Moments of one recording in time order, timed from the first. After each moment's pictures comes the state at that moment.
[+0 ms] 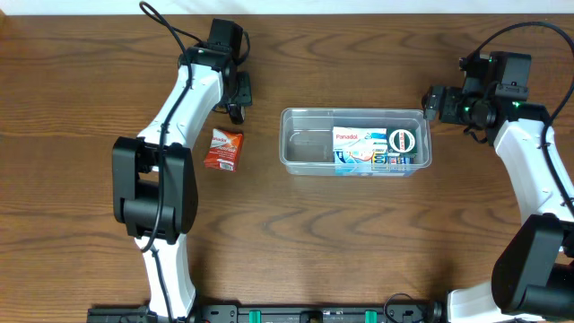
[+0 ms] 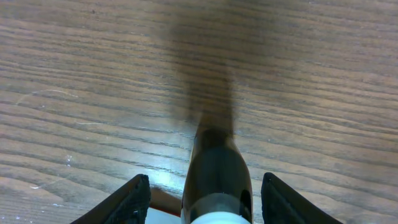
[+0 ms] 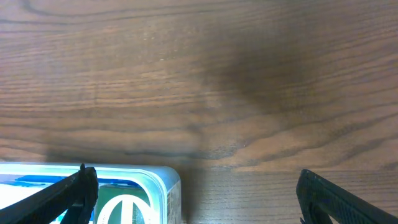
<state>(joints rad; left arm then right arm) -0.20 2.13 1.73 -0.84 -0.08 -0.30 -0.14 1.67 1.23 -0.52 -0.19 0.04</state>
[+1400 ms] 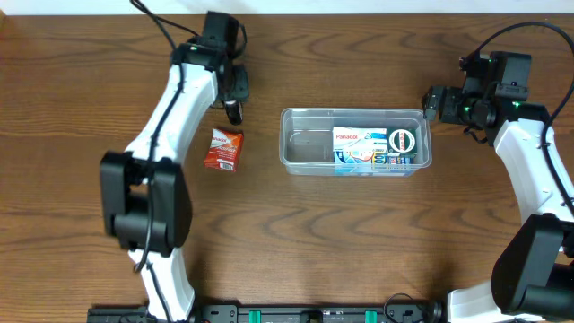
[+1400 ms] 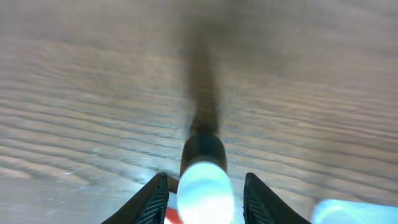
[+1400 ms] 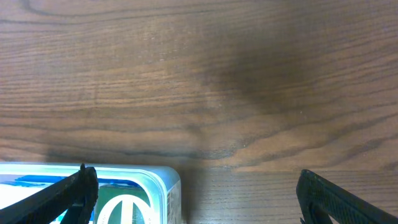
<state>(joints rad) -0.20 2.00 1.73 -0.87 -0.09 -0.30 -0.14 1.67 1.23 -0.52 -0.19 0.04</state>
